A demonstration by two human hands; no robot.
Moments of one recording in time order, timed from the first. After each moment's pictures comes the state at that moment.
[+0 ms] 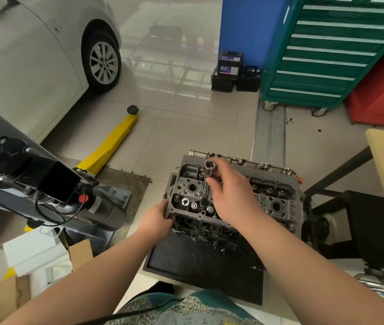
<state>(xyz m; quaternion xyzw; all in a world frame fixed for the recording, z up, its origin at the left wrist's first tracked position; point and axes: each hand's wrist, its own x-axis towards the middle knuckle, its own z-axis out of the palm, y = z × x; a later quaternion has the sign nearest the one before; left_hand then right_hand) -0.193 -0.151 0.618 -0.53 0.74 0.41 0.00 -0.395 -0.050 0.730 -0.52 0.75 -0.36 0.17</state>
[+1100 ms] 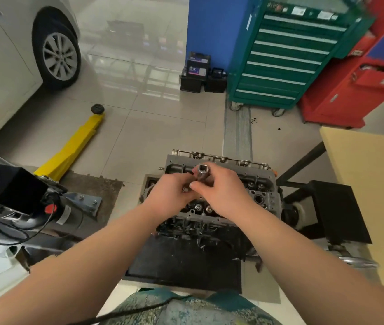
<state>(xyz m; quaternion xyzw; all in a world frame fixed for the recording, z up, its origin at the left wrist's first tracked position) -0.255 -0.171 0.699 -0.23 0.87 0.42 -0.13 -0.384 -0.056 0.753 -0.45 0.80 -0.31 0.25</state>
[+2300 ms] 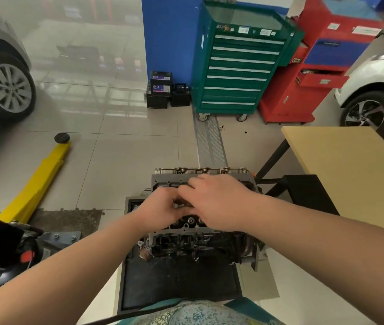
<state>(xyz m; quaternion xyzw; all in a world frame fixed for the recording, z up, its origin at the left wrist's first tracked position) -0.258 -0.203 0.709 -0.08 0.89 0.45 -0.04 -0.365 -0.053 0.831 -0.70 0.71 0.07 0.03</state>
